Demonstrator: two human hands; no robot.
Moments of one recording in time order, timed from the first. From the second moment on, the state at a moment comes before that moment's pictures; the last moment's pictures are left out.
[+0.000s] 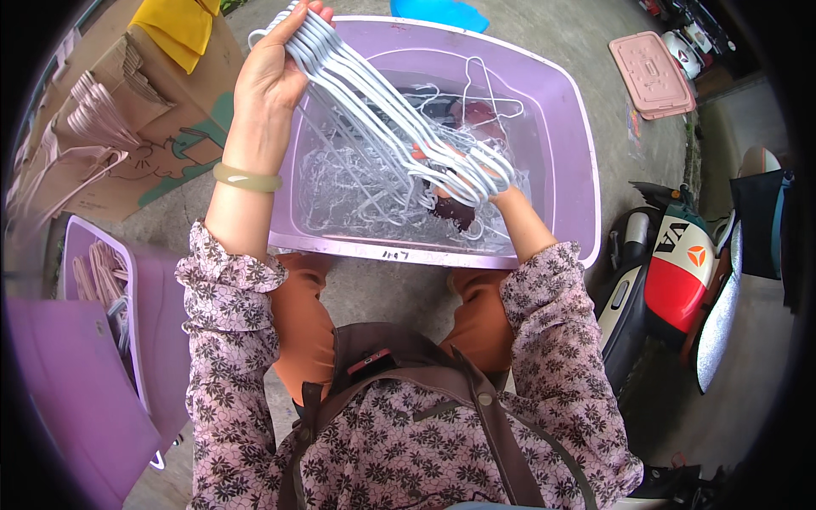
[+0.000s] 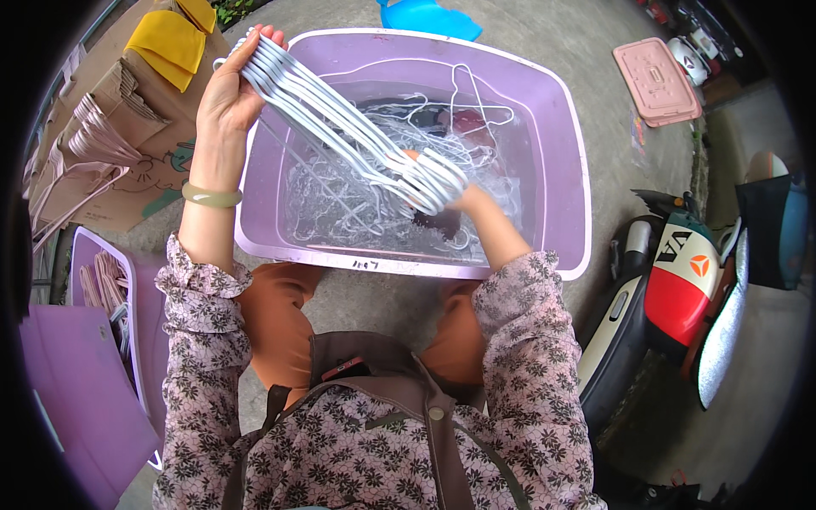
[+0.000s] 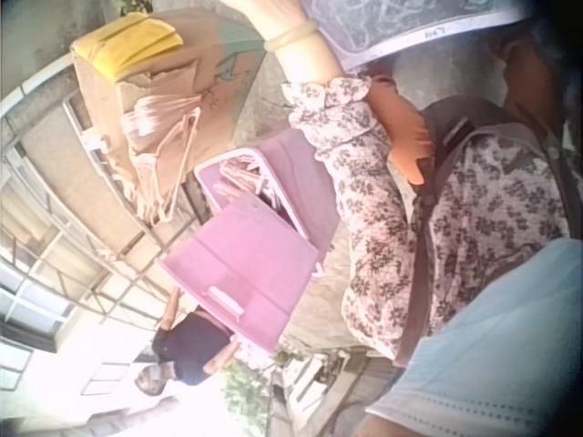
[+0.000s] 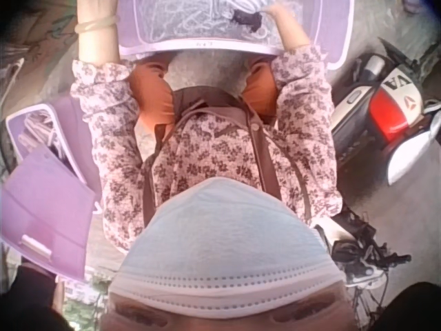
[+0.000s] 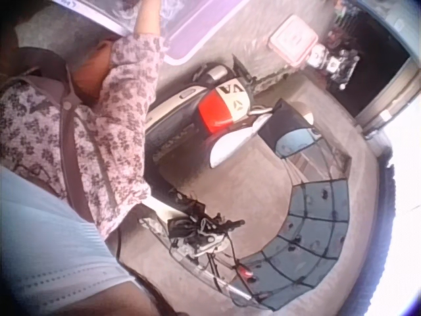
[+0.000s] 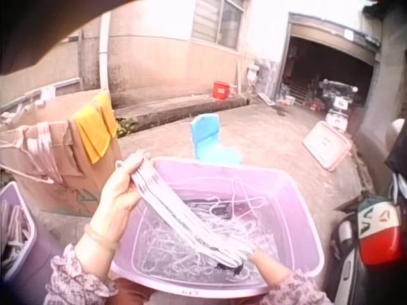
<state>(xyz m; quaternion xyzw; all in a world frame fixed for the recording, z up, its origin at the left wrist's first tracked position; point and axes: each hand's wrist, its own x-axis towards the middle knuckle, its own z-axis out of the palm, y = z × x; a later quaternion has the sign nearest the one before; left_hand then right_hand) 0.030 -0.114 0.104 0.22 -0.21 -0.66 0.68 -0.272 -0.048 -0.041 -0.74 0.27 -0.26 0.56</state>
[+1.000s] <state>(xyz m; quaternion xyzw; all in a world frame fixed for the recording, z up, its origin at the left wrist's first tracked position) -0.051 -0.062 0.021 0.13 -0.06 -0.87 0.47 -0.261 -0.039 0.015 -0.62 0.42 -0.24 0.62</state>
